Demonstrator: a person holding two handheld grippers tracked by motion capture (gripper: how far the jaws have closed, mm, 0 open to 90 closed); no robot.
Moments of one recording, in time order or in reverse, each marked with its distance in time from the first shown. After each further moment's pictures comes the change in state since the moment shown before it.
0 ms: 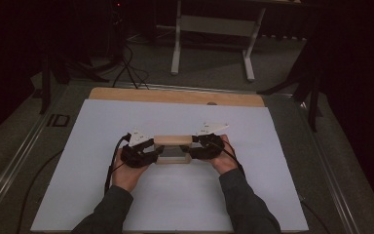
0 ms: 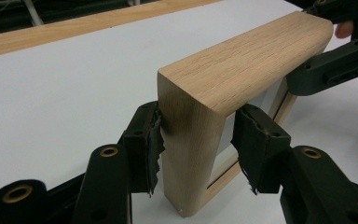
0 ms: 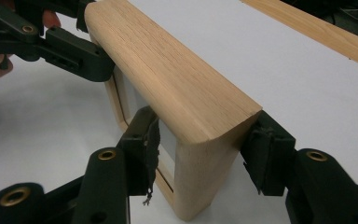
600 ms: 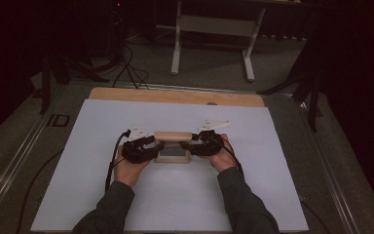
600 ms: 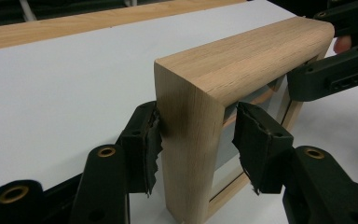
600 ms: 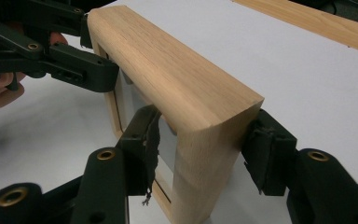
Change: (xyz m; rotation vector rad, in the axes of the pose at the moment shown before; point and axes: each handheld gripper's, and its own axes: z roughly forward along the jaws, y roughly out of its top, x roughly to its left) left arm 0.013 0.002 0.013 -0.010 -0.027 -0.041; right arm -0.010 -0.001 0.007 -0.017 0.008 0.103
